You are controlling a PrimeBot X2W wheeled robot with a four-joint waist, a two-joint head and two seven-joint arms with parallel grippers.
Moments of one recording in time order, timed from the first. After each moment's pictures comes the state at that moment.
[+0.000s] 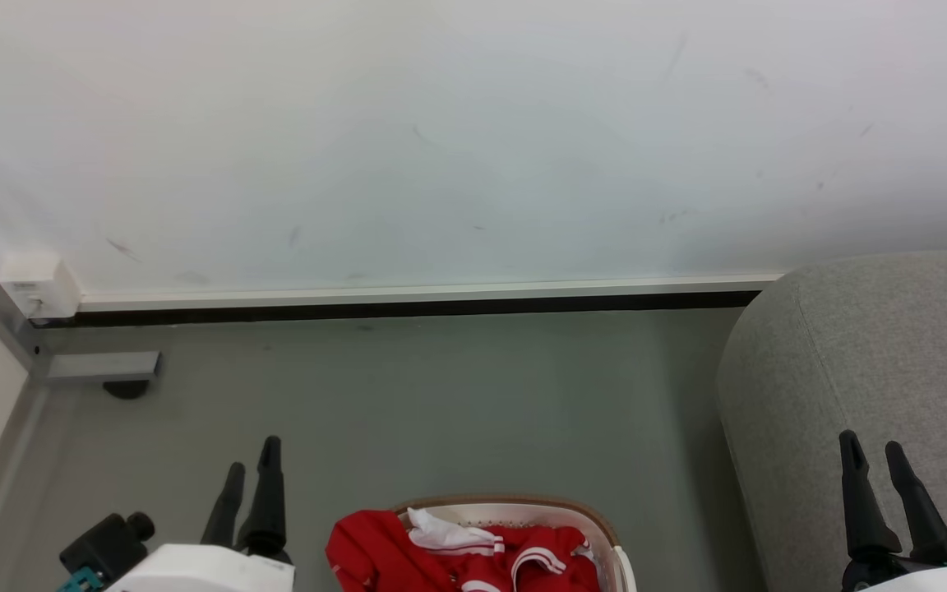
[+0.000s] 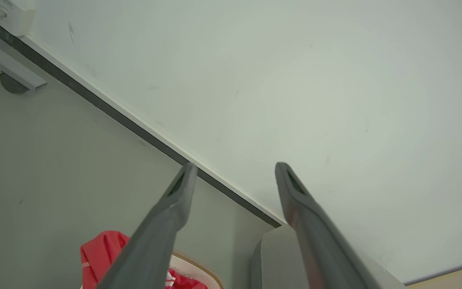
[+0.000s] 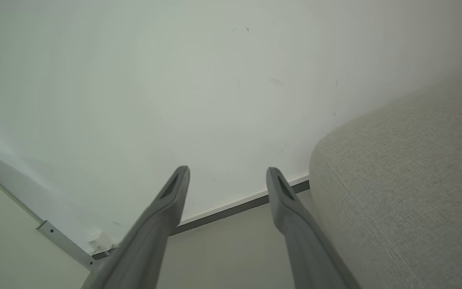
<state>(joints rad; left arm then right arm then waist) -0.08 0.04 -0.03 0.20 -0.81 -0.03 -0.09 -0.05 -0.19 0.11 0.19 0.80 0.13 -0.19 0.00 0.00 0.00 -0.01</state>
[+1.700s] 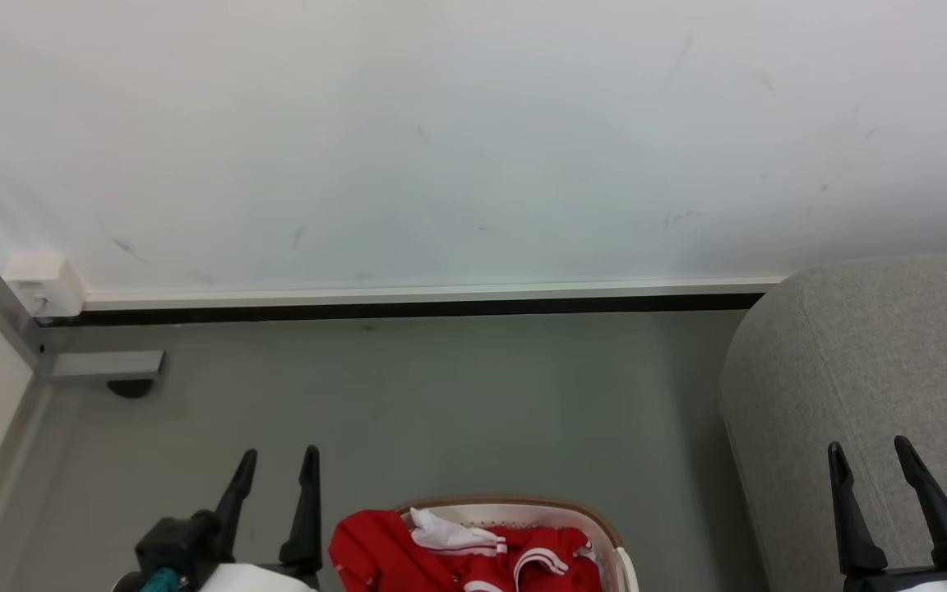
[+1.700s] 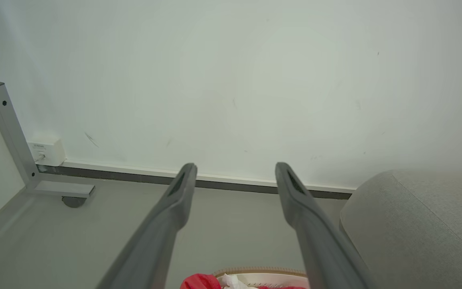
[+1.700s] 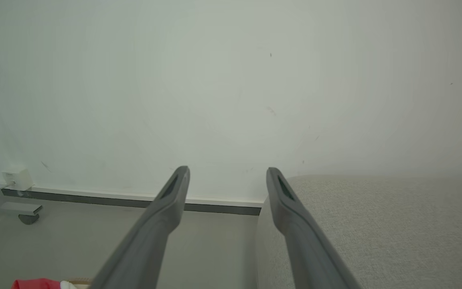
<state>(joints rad) -0.06 0.04 -0.08 0.21 -0.23 -0.05 -0.22 -0.02 -0.13 -0.01 0.18 0.22 0.13 -0.24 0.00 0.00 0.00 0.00</state>
